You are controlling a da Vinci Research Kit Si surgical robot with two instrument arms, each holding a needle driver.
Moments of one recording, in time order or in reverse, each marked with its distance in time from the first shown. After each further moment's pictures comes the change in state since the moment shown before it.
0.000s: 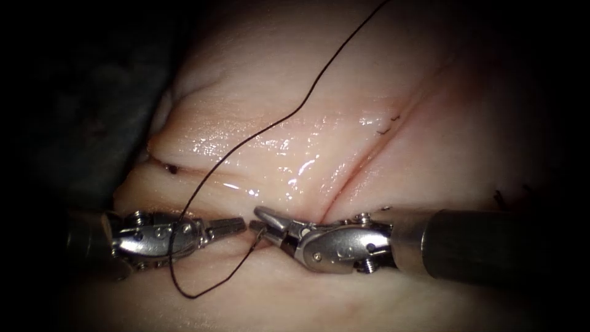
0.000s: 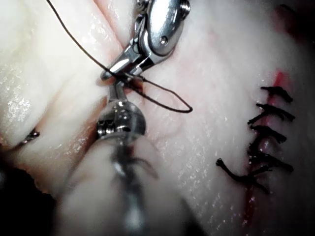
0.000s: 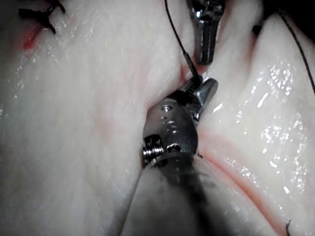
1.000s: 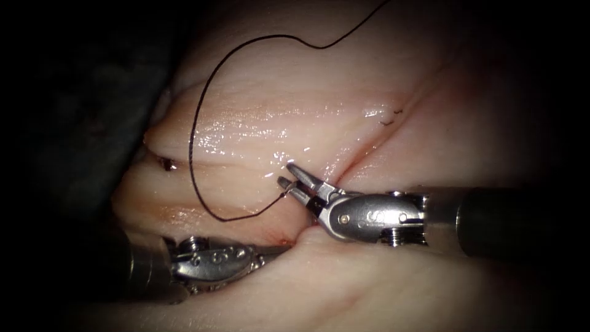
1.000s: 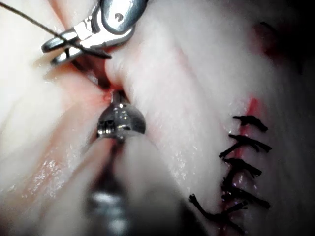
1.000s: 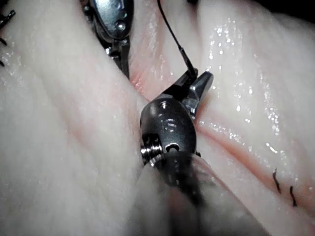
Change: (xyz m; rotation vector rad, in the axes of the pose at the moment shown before) right arm 0.001 0.010 0.001 -0.218 -0.025 0.261; left arm -0.001 0.006 0.006 -0.097 -0.127 0.027
